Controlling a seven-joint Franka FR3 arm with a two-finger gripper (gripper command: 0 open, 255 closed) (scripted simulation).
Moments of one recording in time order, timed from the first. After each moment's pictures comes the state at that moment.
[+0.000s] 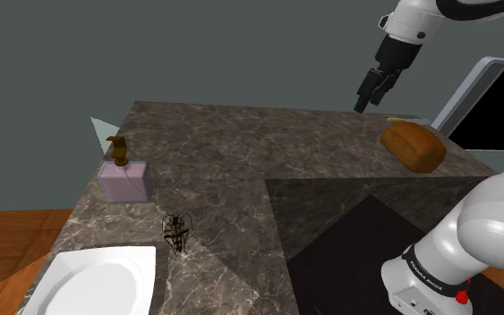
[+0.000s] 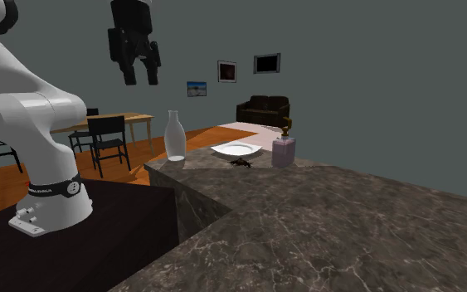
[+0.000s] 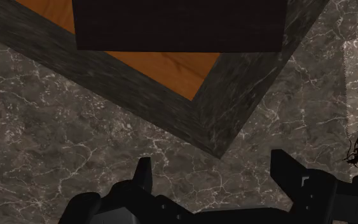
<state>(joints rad) 0.01 -0.75 -0.01 -2.41 0.00 1.70 -0.06</state>
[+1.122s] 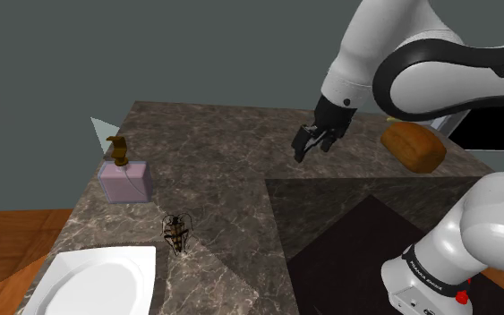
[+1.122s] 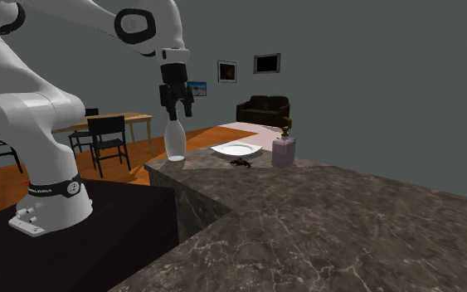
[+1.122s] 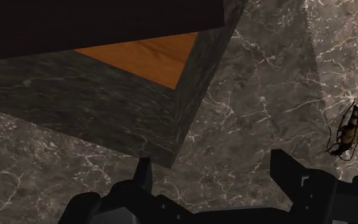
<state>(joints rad) 0.09 -0.65 0.36 -2.59 0.17 2.06 0.40</state>
